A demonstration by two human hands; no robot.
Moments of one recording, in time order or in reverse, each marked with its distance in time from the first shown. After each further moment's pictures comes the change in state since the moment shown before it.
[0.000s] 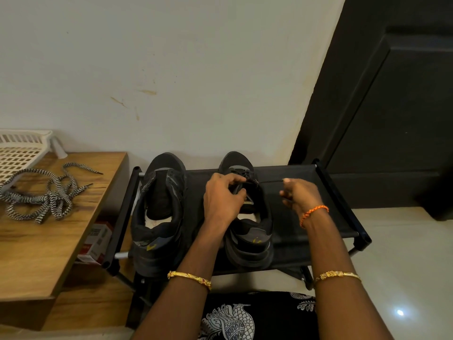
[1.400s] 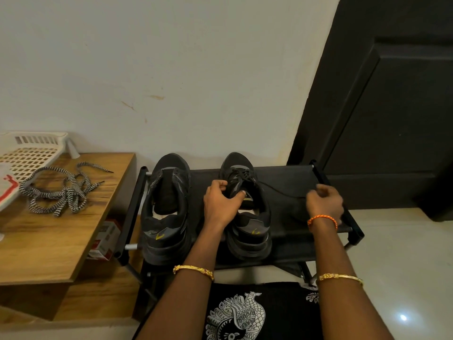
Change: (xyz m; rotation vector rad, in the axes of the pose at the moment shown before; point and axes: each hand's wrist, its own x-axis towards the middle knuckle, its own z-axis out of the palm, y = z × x) left_hand -0.013 -0.023 0.006 -0.223 -0.012 -0.237; right_hand -0.016 0.020 -0.037 -0.200 0.519 -0.169
